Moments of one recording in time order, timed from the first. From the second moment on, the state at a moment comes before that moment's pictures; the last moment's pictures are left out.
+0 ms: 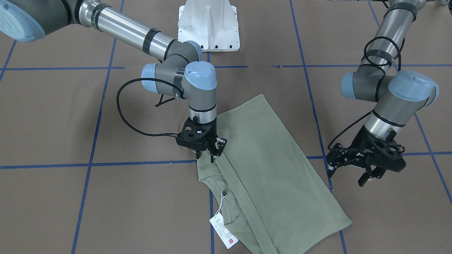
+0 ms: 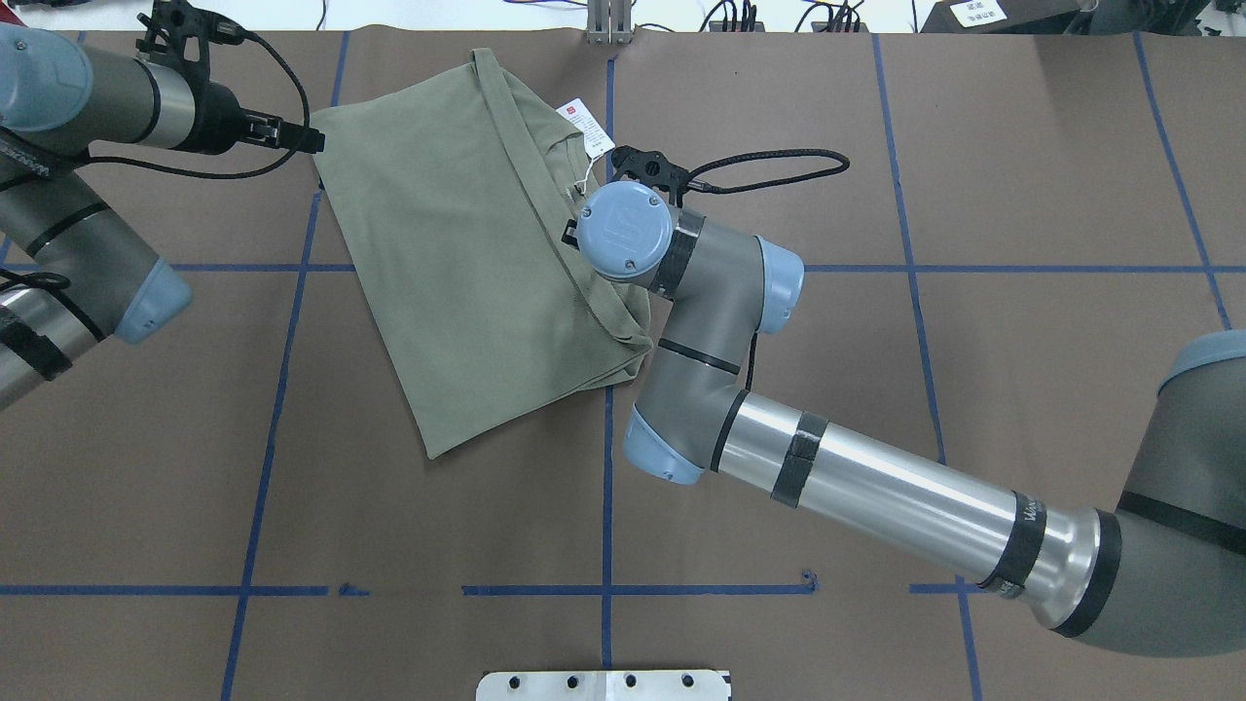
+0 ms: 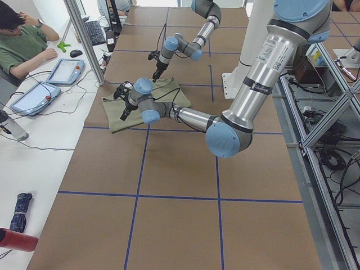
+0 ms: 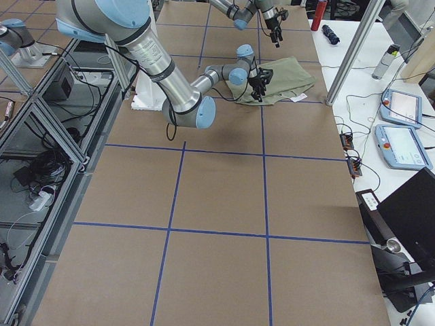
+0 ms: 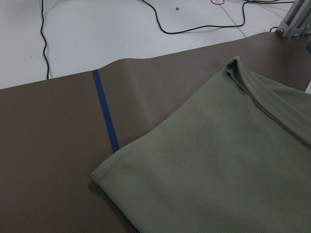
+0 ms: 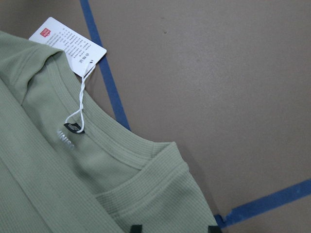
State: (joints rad) left arm -0.98 -2.03 -1.32 -2.46 -1.92 -0.74; right arm 0.54 -0.65 1.16 -1.23 1.54 1.55
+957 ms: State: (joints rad) left arm -0.98 -2.03 -1.31 -2.47 -1.92 -0.75; right arm 0.54 -0.67 1.16 -1.23 1.54 1.42
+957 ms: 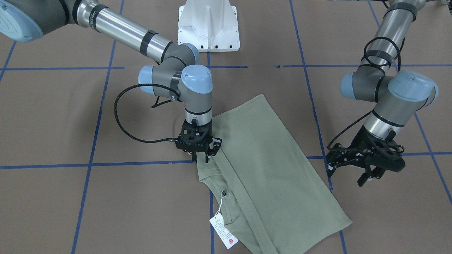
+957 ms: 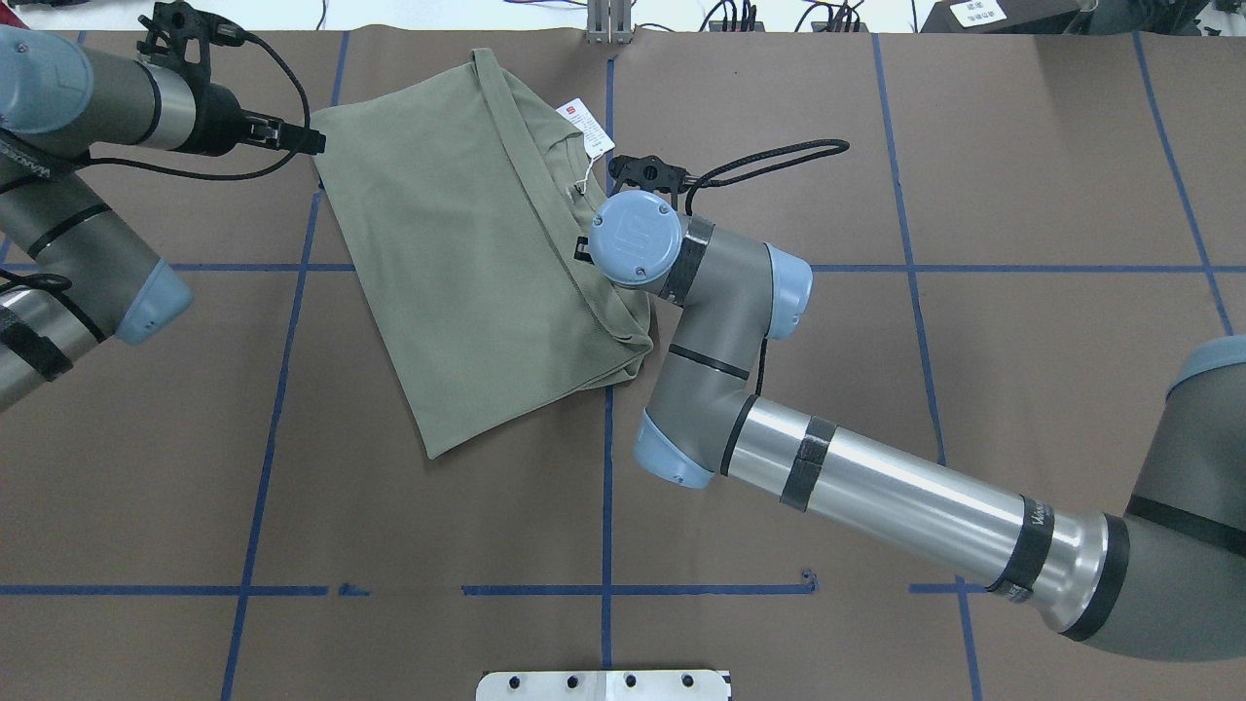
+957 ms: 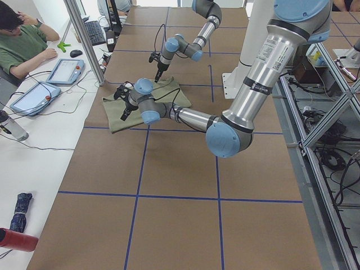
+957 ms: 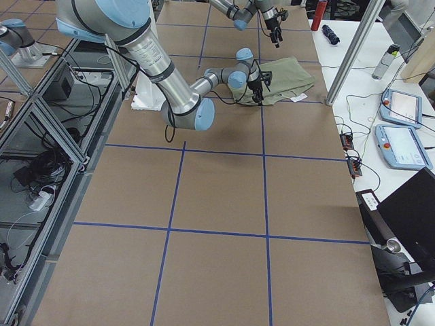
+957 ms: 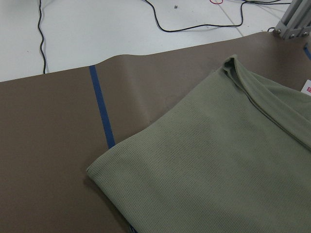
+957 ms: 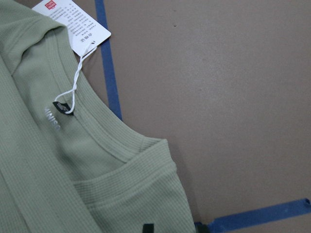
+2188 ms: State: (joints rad) left arm -0.98 -2.03 -1.31 -2.47 -1.92 -0.75; right arm 0.54 -0.67 1.16 -1.24 1.54 1.41
